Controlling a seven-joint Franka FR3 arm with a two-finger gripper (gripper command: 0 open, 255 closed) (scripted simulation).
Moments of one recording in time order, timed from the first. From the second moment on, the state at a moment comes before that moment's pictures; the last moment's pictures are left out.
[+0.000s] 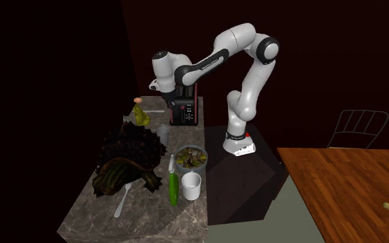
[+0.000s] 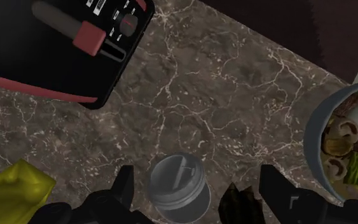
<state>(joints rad) 0.09 -0.39 0.04 -2.35 -0.17 1.85 -0.21</state>
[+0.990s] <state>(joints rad) 0.12 -0.06 0.10 -2.35 -0.30 2.13 -0.23</state>
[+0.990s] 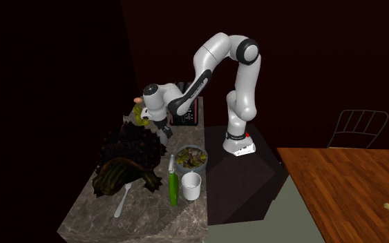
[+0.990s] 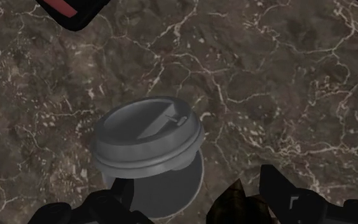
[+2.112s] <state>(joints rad) 0.12 -0.05 0.10 -2.36 -0.30 2.15 -0.23</state>
